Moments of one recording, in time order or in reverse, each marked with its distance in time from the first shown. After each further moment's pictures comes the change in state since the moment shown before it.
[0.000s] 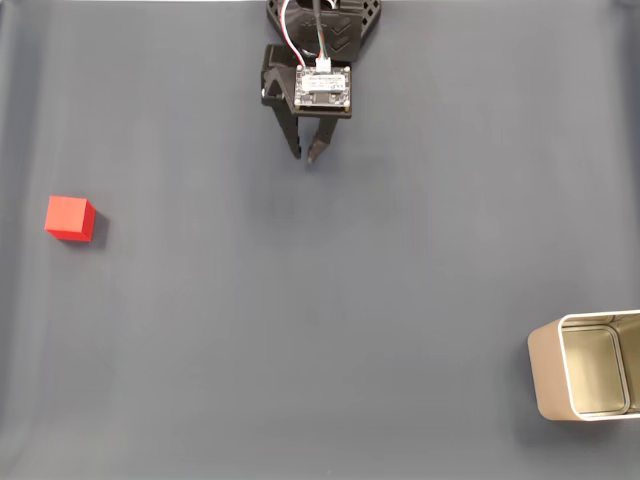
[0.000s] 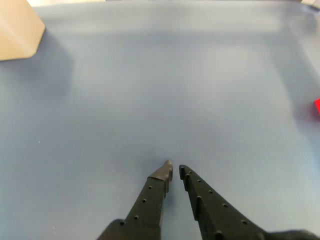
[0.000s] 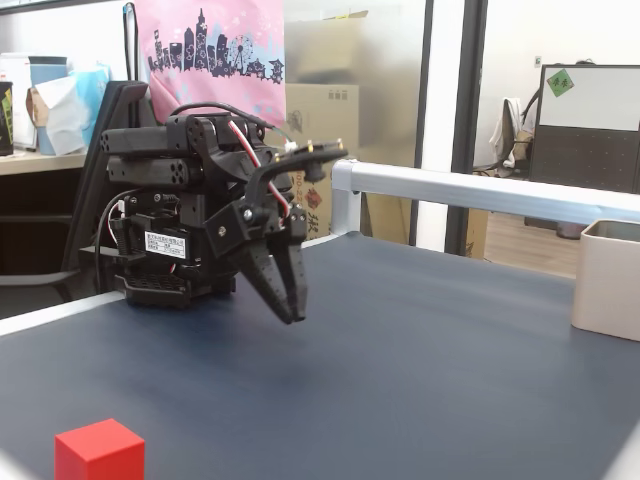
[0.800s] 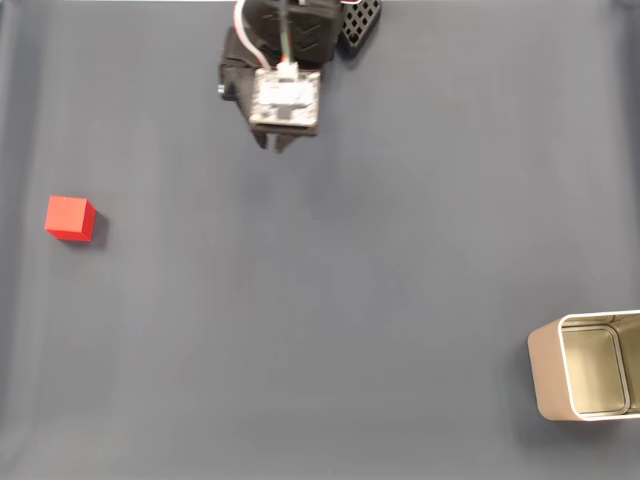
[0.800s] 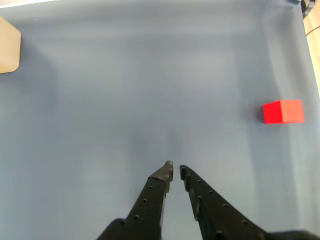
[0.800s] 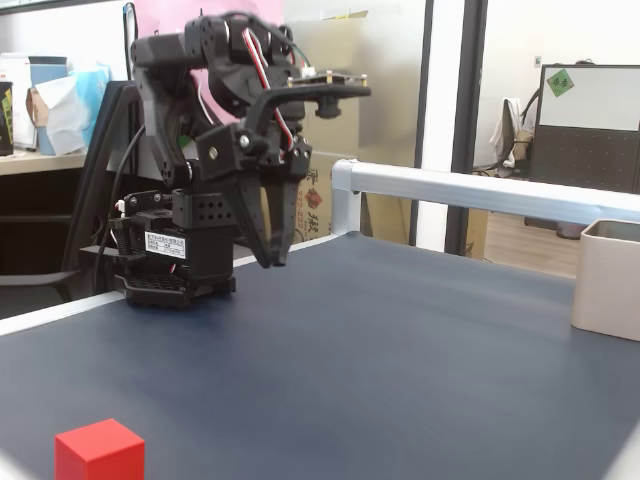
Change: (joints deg) arm 14.1 -48.3 -50.4 16.2 -10.5
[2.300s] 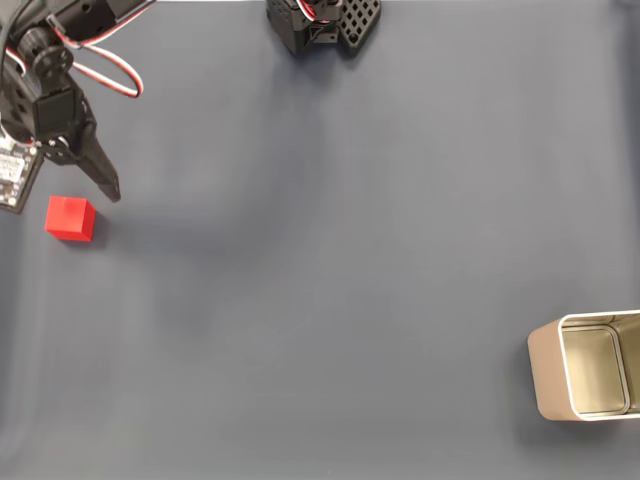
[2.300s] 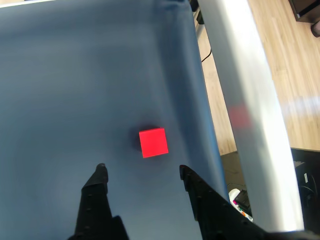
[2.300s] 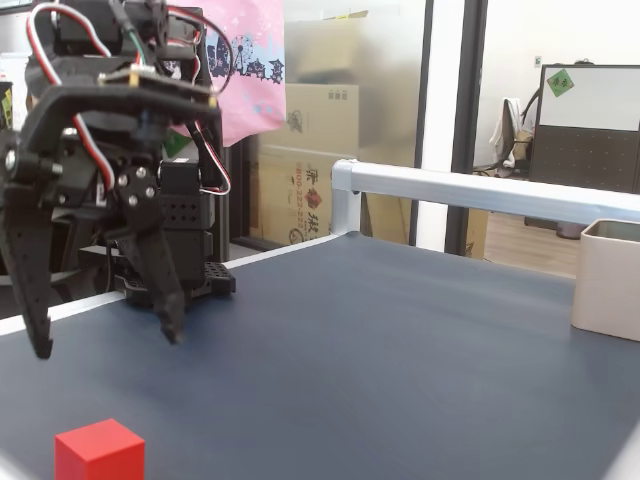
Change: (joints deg) arm 33.0 -60.0 -55.1 -12.0 -26.5
